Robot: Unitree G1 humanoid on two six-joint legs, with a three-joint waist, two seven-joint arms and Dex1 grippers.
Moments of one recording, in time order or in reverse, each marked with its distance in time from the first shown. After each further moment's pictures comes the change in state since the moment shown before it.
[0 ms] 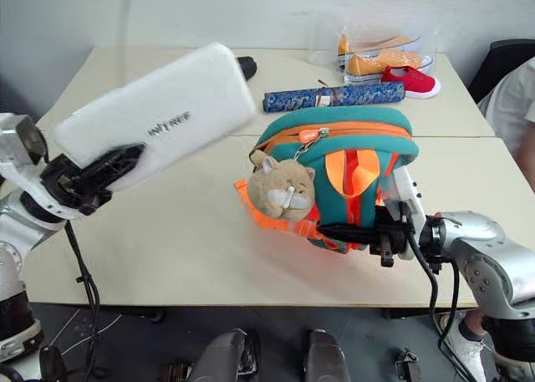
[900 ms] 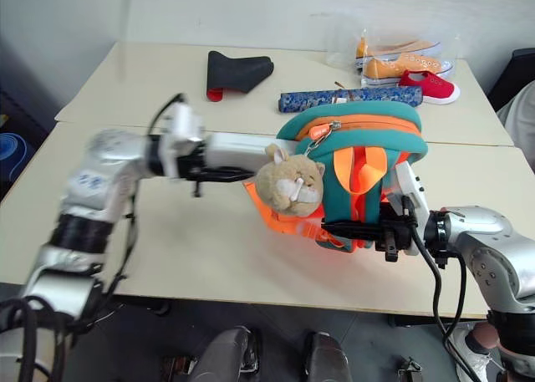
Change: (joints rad) left arm -0.542 -0.112 -0.687 0.501 0.757 -0.545 -0.344; right arm -0.029 -0.026 -0.012 0.011 -0.011 0.053 0.011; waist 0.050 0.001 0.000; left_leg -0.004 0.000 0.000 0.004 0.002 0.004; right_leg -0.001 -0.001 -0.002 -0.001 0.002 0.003
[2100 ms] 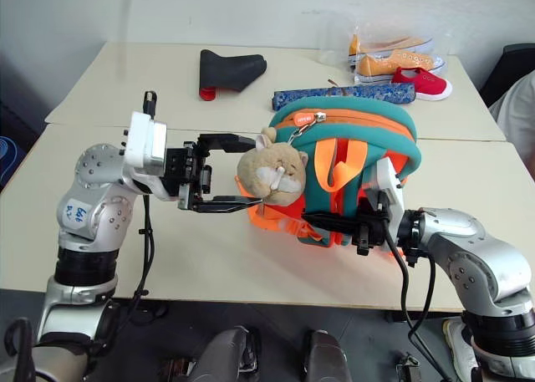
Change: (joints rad) left arm 0.212 -0.085 0.181 -0.422 -0.155 0.002 0.003; right arm -0.025 0.117 0.032 -0.082 0.020 0.042 -0.184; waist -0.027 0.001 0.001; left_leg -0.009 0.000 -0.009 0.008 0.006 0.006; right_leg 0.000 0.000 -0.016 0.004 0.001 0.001
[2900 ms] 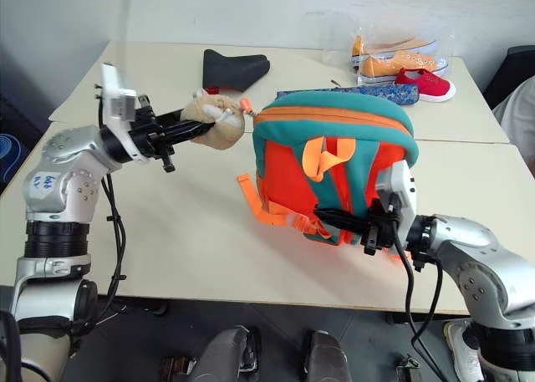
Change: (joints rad) left arm -0.125 0.141 0.095 0.404 0.025 0.140 0.194; right arm 0.096 0.006 -0.083 -0.024 -0.007 -0.023 -0.061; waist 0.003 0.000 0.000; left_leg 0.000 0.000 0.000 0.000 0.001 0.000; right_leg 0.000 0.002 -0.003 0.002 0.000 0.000
